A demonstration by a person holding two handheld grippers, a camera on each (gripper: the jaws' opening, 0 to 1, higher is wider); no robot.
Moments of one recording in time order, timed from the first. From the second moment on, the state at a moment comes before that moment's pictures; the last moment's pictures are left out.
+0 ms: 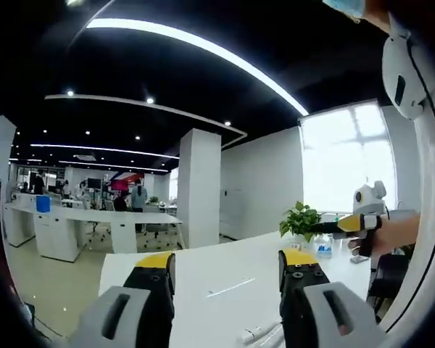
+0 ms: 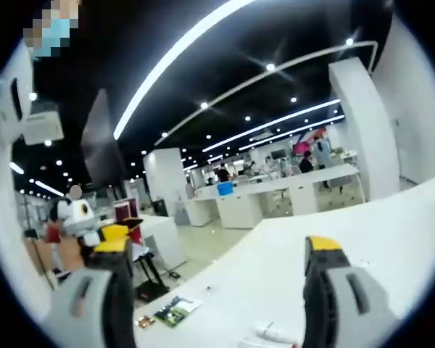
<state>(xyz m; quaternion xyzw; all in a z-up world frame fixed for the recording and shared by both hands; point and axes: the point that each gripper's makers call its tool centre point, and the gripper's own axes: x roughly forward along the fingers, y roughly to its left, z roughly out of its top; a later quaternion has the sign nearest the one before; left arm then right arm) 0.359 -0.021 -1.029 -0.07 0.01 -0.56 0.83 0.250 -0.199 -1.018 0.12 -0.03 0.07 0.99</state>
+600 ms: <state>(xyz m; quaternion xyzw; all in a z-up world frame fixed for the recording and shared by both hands) 0.348 -0.003 -1.030 -0.10 0.02 -0.44 0.89 0.232 -0.246 -1.050 0.13 0.03 0.11 0.98</state>
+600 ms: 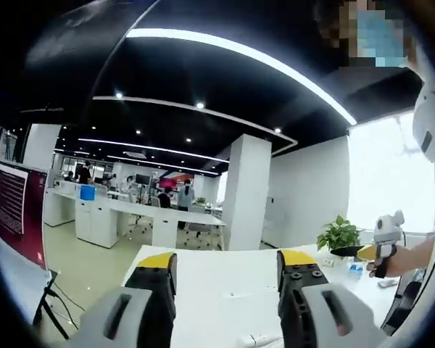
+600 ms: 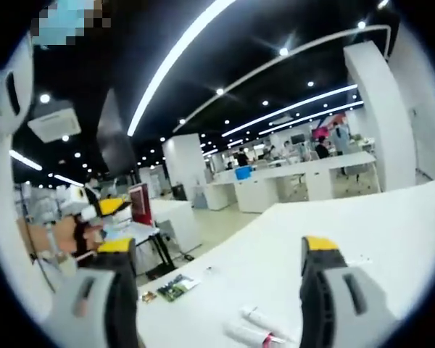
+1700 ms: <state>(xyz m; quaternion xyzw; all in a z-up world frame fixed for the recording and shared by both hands) 0.364 -0.040 -1.038 0.00 0.03 -0.58 0.81 0.254 -0.209 -1.044 0.13 0.05 0.05 0.99</state>
